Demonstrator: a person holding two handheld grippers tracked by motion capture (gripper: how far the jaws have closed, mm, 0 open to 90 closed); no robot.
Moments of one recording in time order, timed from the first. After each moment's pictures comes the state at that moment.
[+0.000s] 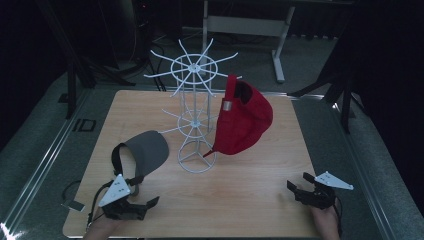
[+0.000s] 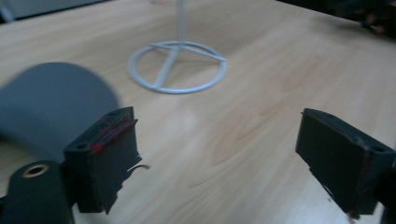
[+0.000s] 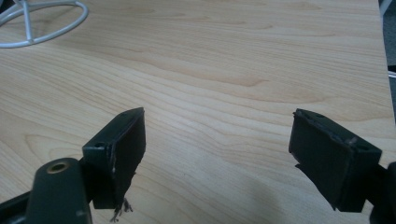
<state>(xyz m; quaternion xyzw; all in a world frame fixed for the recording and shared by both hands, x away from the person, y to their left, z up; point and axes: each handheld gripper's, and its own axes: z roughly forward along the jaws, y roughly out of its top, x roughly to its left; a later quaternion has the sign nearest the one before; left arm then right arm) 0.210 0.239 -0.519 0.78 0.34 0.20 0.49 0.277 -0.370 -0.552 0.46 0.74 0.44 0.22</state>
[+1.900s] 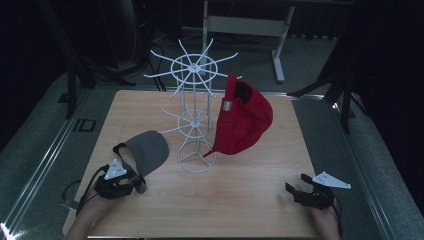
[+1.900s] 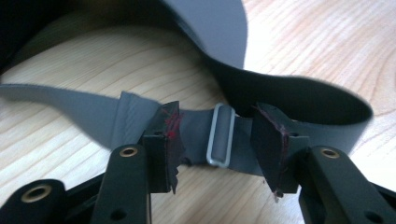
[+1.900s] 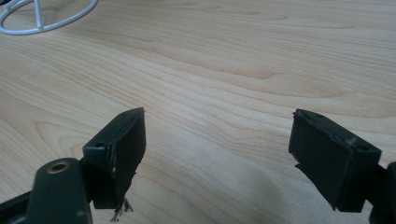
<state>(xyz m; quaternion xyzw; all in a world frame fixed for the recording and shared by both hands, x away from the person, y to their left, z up) 0.276 0.270 -0.559 0.83 0.40 0.18 0.34 0.278 -0.368 -0.553 0.45 0.75 0.43 0.21</state>
